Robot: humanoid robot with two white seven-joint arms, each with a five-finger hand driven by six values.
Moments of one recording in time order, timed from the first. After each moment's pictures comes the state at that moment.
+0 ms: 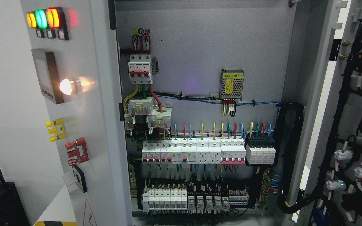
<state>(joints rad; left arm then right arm) 0.06 -0.04 0.04 0.00 0.00 -0.19 -0.23 -0.55 -0.02 0.52 -1.44 -0.61 0.16 0.98</state>
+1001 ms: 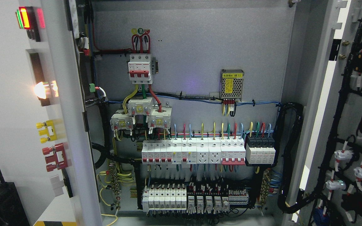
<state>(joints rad) 0.06 -0.04 0.04 0.00 0.00 -0.19 -0.23 -0.55 0.00 0.60 -1.46 -0.61 0.16 0.95</state>
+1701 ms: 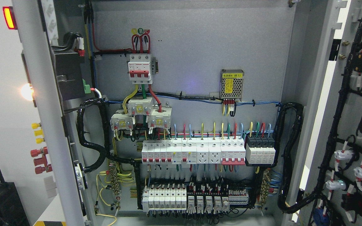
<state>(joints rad) 0.06 -0.04 0.04 0.00 0.00 -0.19 -0.23 -0.56 0.01 0.65 -1.47 -0.61 0.16 0.90</state>
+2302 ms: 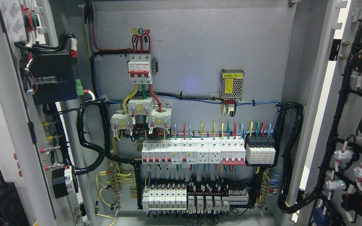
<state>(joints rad) 0.06 -0.04 0.04 0.00 0.00 -0.19 -0.22 -0.56 0.04 0.70 -1.48 -0.60 0.16 0.87</state>
